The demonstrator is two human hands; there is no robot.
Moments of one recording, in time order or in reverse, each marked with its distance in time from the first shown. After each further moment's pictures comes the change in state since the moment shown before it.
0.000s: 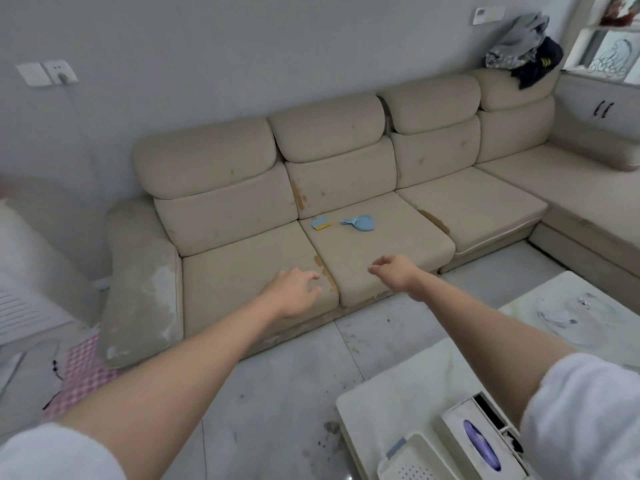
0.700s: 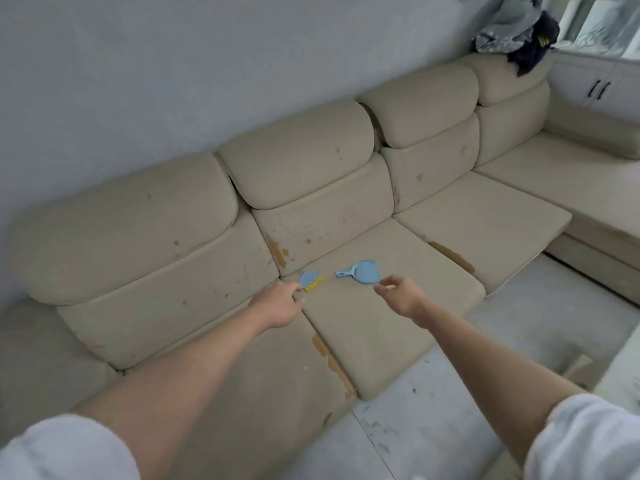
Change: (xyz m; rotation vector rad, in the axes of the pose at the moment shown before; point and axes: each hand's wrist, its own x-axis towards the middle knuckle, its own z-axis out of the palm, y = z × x) left_hand 0.494 -0.147 -0.125 0.030 -0.132 0.011; right_hand 0.432 -0.117 -0.036 0.103 0.158 0.189
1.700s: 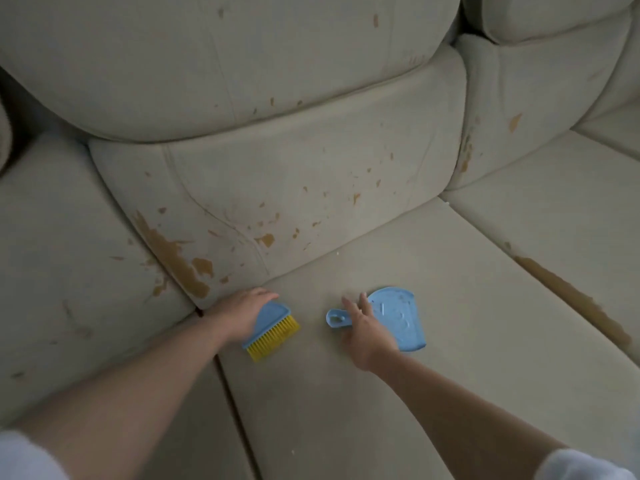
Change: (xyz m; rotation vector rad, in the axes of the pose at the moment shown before) left_hand 0.647 -0.147 0.251 0.212 -0.217 0.113; right_hand 0.627 0.166 0.218 -0.572 -0.175 -0.071
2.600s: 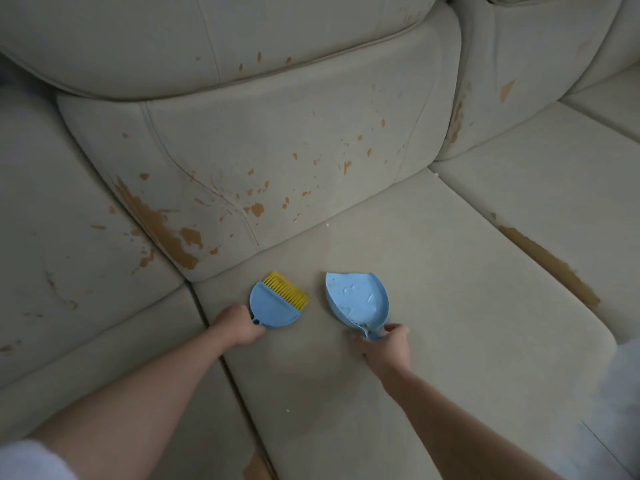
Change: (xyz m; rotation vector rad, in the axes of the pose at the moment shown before) left_hand -0.007 0.019 0.079 -0.453 -0.069 -0.395; right_hand -0.045 0.049 0.053 0.886 0.259 0.514
